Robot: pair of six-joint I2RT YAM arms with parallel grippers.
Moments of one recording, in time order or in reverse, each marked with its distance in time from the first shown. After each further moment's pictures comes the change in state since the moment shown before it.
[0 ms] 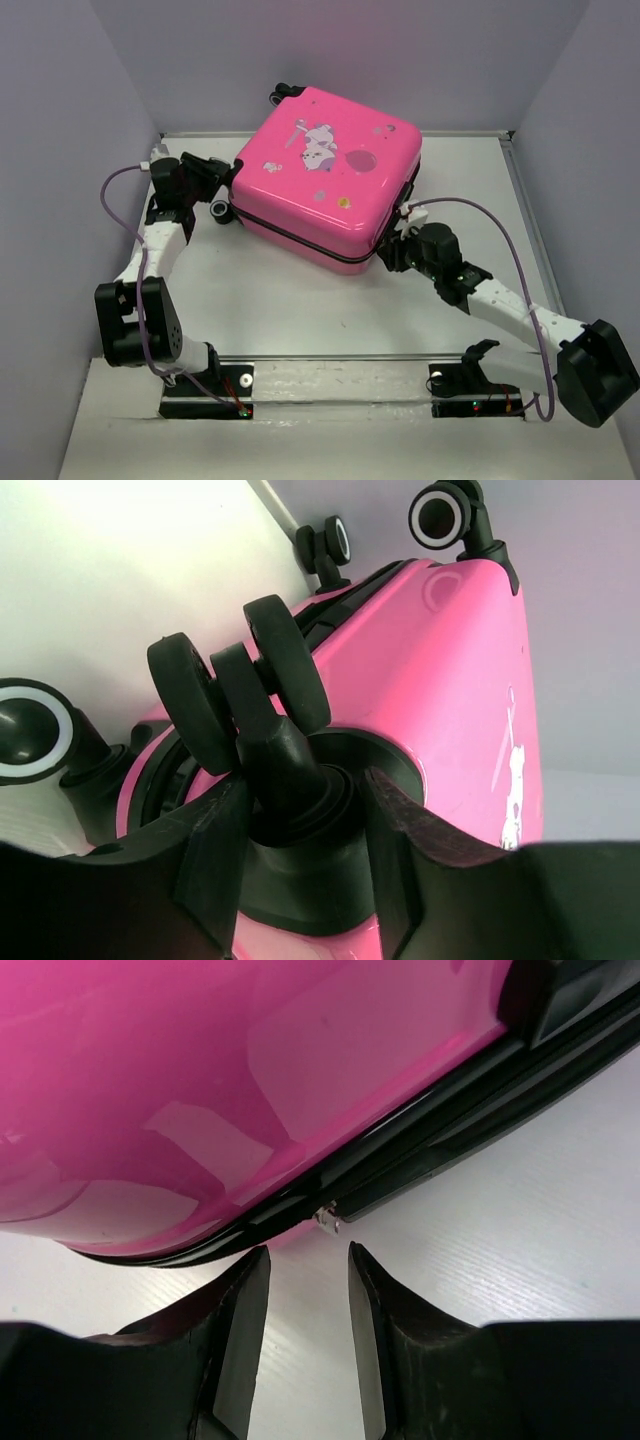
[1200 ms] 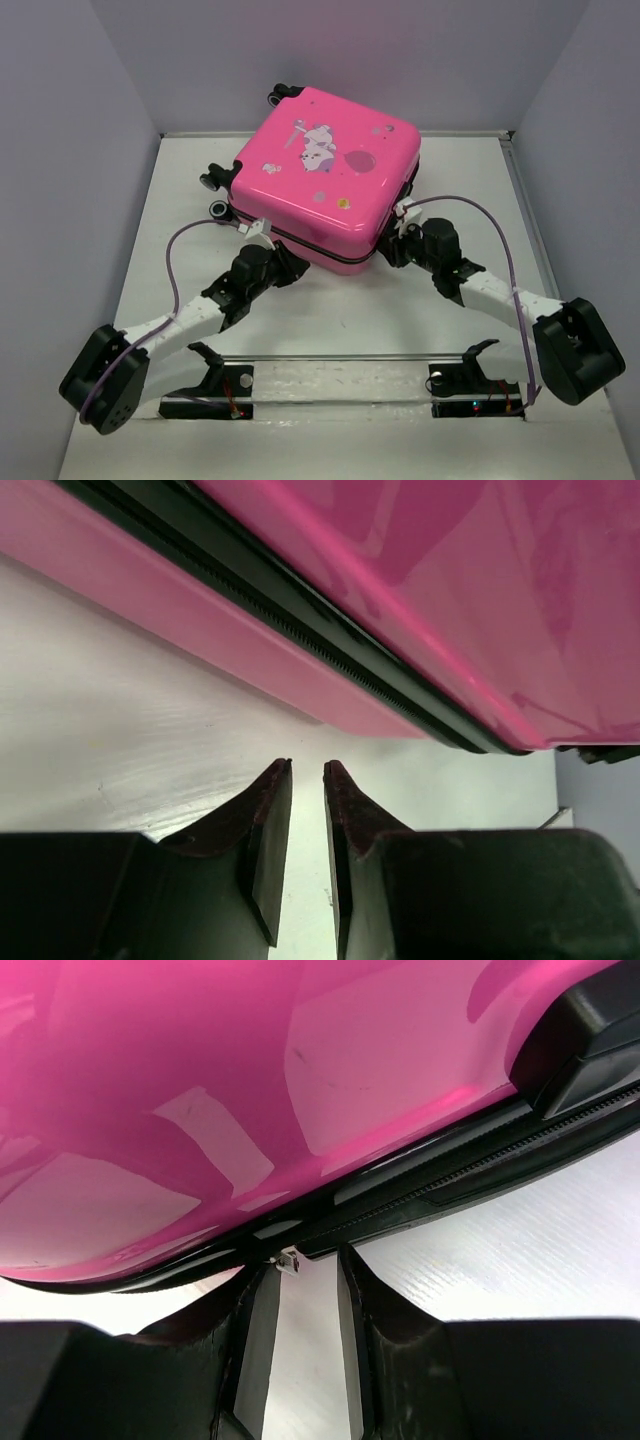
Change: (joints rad) left arm -0.718 -0.396 -0.591 0.129 -0.256 0.126; right arm -0.097 0.140 -0.016 0.197 -0.208 -0.180
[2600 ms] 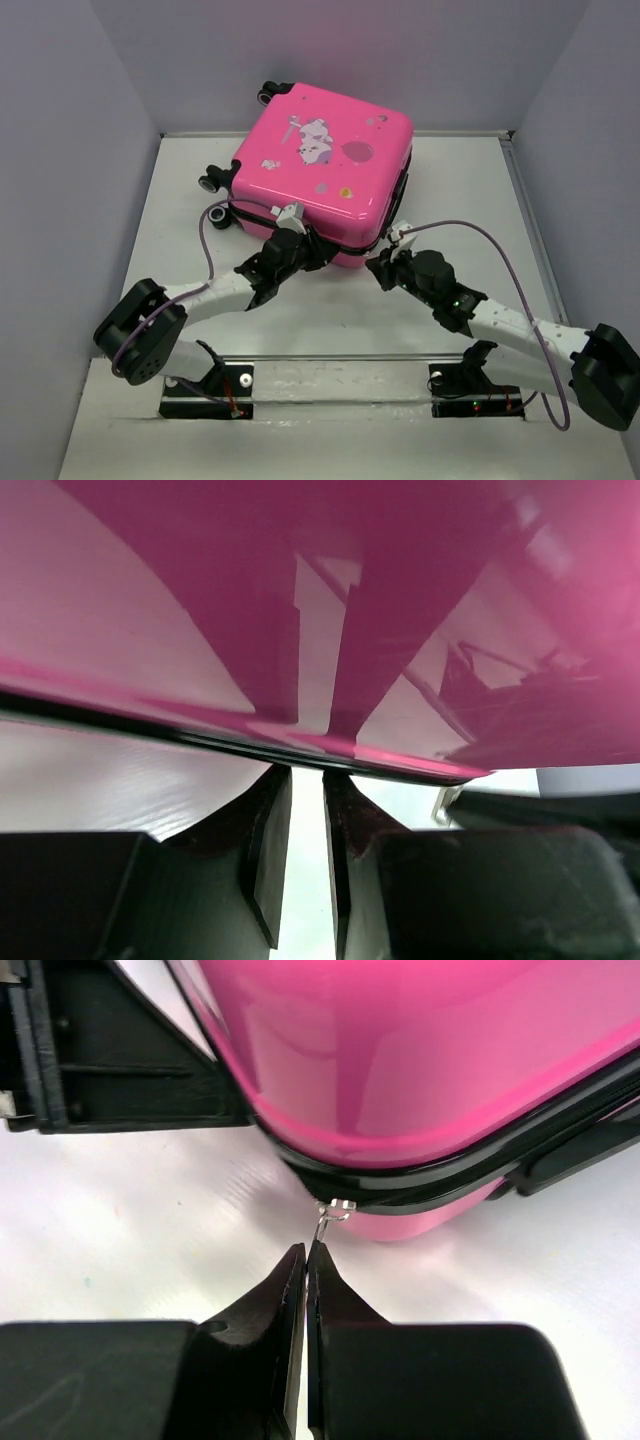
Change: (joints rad) left arm -0.130 0.332 0.201 0.168 -0.037 0.005; right arm 0.270 -0.222 -0.130 0.037 0.219 0.171
